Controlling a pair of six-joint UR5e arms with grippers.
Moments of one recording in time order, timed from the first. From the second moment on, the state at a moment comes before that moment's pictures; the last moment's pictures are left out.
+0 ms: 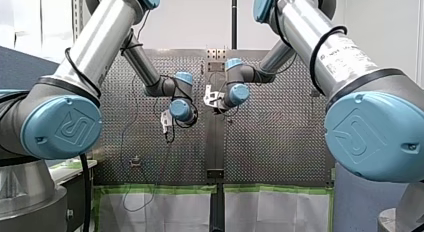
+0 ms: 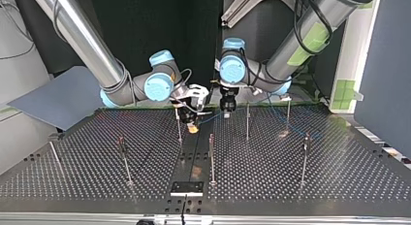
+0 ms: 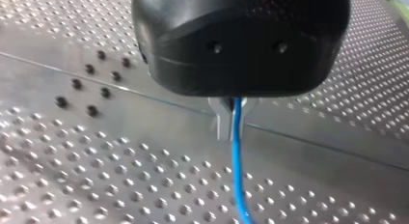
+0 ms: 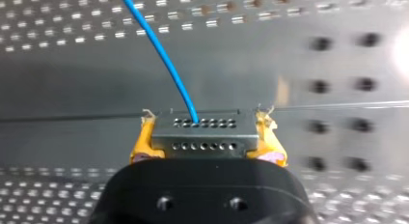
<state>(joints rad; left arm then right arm) -0.37 -2.07 -1.72 -2.66 -1.85 -1.80 2.24 -0.86 1.19 -0.13 1.52 1.74</state>
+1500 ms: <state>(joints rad) -0.38 -1.70 -1.71 -2.77 -1.91 -1.77 2.25 -1.18 1.24 0.02 1.51 1.76</state>
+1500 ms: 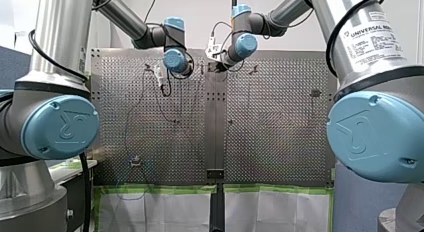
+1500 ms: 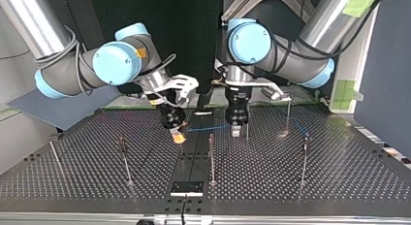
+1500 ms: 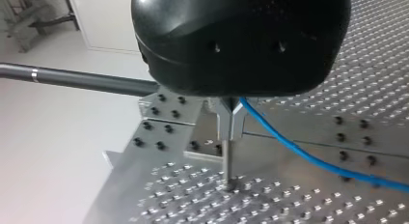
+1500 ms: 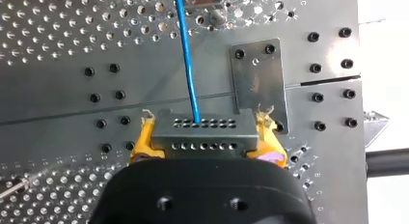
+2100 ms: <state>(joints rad) -0.35 -1.79 -1.65 -2.76 -1.85 -1.77 2.21 -1.16 1.23 0.01 1.45 1.78</state>
